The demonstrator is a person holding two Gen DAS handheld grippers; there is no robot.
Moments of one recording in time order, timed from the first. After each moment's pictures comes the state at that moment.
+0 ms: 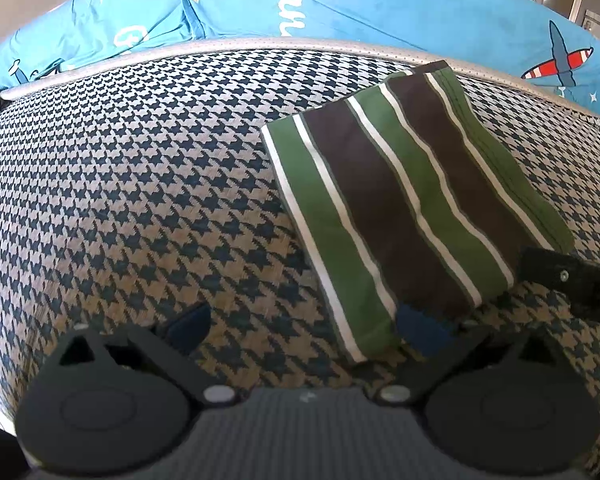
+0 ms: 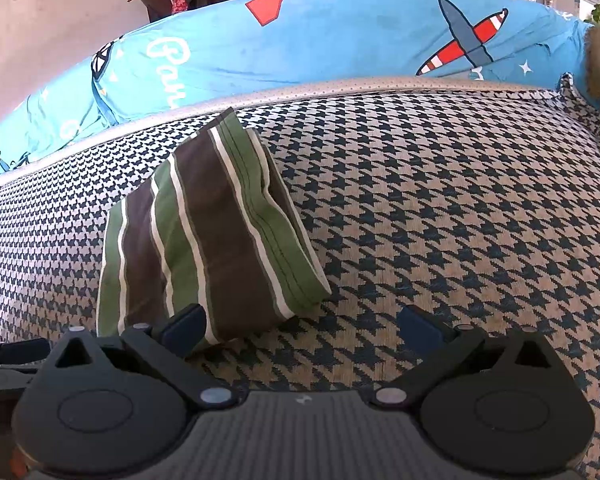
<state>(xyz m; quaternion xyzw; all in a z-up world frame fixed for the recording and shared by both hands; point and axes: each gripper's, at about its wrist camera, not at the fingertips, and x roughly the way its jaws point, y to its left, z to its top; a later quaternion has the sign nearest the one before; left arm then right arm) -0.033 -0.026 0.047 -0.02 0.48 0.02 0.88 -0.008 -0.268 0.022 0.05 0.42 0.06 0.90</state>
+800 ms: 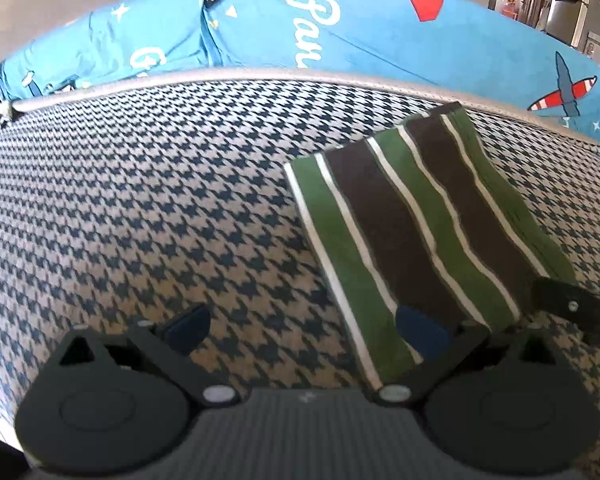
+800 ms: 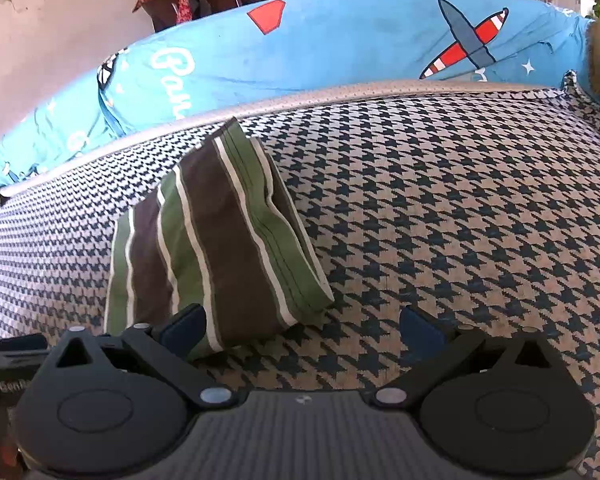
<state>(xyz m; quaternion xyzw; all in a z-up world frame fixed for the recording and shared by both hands) -0.037 -0.011 0.067 -0.02 0.45 0.03 0.89 -0.010 -0.269 0.025 0.07 0.41 0.08 0.91</state>
